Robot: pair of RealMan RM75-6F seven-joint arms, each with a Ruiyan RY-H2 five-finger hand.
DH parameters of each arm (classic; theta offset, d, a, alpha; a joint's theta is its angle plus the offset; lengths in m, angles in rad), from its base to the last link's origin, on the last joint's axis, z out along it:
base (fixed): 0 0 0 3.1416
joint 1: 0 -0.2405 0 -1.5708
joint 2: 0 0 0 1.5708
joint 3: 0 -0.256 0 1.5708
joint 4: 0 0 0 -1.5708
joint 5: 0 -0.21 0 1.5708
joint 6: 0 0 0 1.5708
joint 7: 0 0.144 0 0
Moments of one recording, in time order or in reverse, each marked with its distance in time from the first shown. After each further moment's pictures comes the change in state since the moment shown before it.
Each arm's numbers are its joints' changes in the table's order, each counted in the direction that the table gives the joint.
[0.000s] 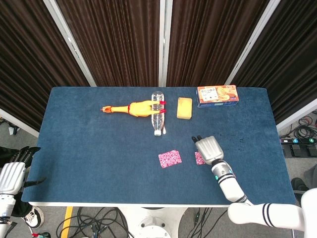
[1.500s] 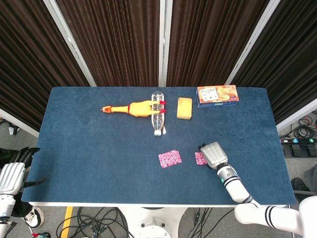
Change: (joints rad) left arm -0.002 0.007 -0.001 0.015 0.010 -0.013 -0.014; right arm 0.092 0.066 0.032 0.215 0.183 -0.123 0.185
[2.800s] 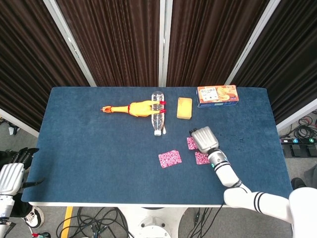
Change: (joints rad) left arm -0.005 -0.002 -0.002 0.005 0.000 0.002 -0.007; right arm -0.115 0.058 -0.128 0.108 -0.052 -0.072 -0.042
